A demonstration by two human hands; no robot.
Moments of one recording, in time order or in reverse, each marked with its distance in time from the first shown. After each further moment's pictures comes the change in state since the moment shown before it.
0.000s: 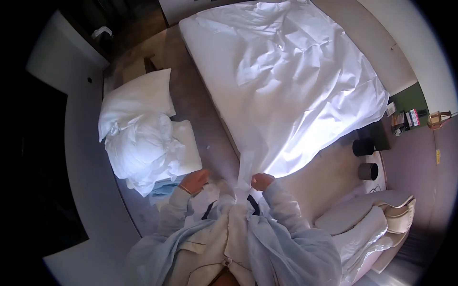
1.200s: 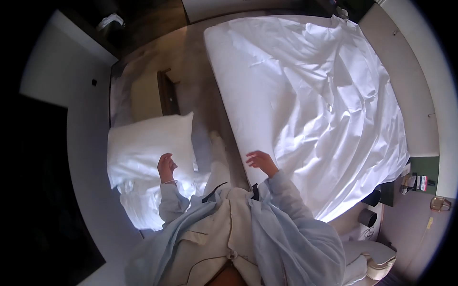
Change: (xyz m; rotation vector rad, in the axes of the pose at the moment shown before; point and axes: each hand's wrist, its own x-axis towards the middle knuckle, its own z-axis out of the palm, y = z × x) left_hand 0.302 -0.215 -0.352 -1.237 1.000 -0.337; right_hand 0.394 -0.151 -0.358 1.093 0.053 -0.292
